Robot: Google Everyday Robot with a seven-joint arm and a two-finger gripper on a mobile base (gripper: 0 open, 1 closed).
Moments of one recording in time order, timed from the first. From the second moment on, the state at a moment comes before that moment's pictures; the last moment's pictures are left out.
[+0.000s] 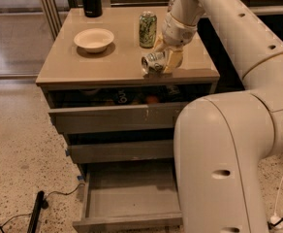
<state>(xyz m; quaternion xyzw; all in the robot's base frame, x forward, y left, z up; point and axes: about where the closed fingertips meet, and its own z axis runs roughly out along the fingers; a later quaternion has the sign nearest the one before) 0.708 -0.083 0.847 -0.83 0.53 0.07 0.15</state>
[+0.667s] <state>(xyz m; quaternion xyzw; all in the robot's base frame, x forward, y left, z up) 0.717 -0.083 0.856 -0.84 0.51 0.04 0.16</state>
